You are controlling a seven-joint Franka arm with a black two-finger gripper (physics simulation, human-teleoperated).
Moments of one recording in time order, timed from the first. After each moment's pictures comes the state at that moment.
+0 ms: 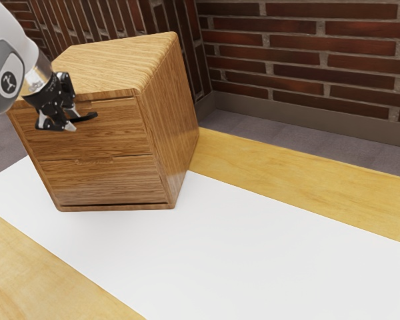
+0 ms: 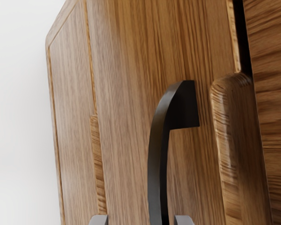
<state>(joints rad) 1.23 -0.21 -0.73 -1.76 -0.07 2.10 -1.49</state>
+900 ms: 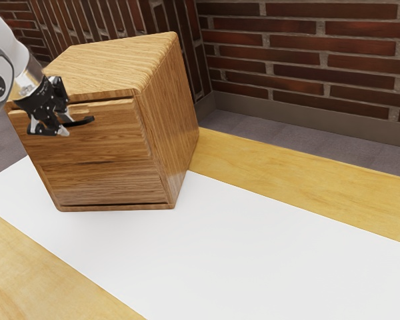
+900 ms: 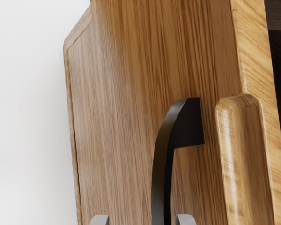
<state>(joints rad) 1.07 -0.25 -0.58 -1.80 -0.07 2.09 -1.49</state>
